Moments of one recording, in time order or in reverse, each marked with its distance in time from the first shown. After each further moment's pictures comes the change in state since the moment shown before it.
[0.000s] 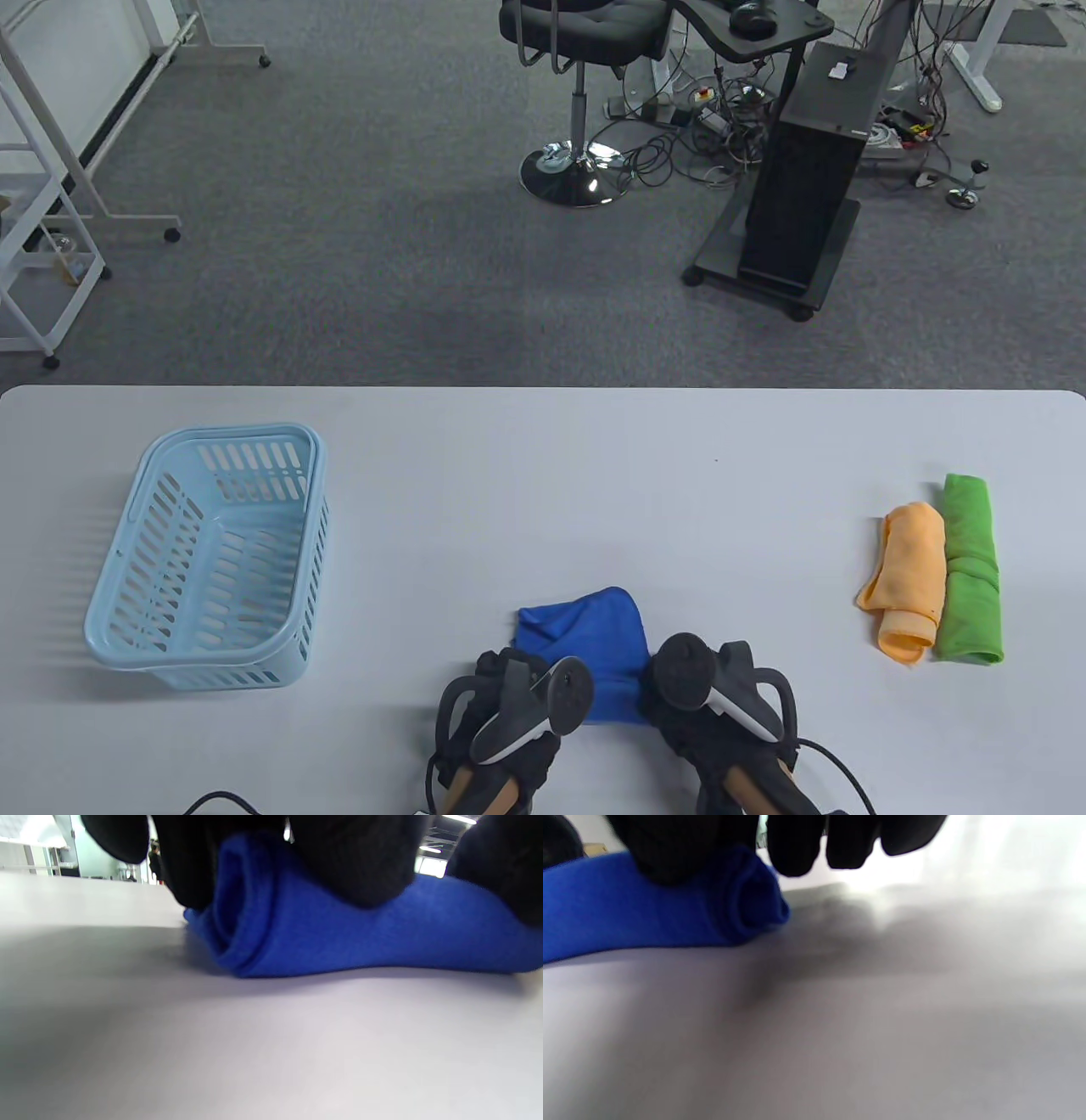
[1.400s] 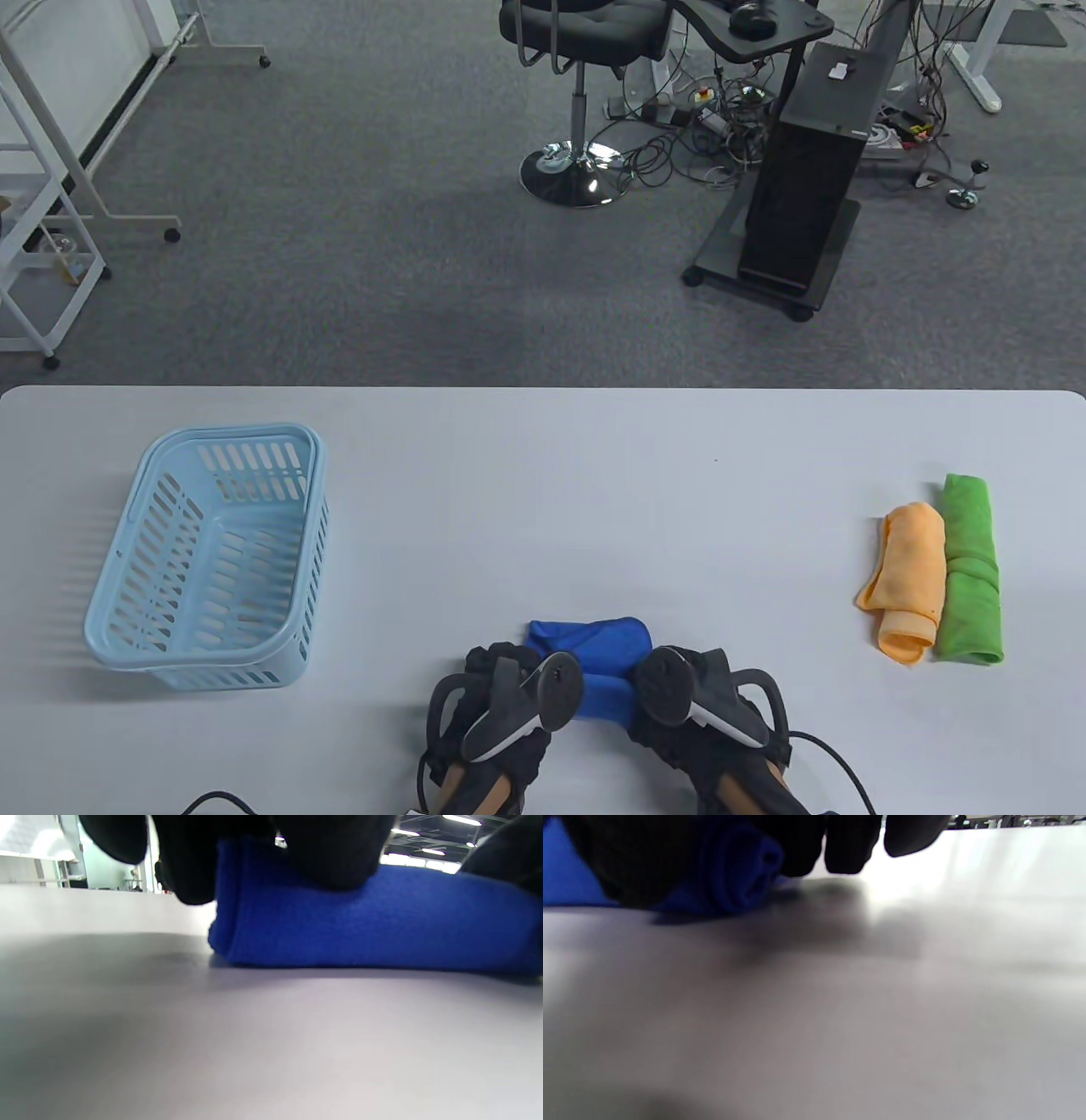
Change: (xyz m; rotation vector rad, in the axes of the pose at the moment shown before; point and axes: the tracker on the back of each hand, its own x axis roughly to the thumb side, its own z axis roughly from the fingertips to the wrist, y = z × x) left_hand -0.008 0.003 0.000 -0.011 0.020 -0.018; right_hand 0.013 0.009 0.000 0.002 -0.061 0.125
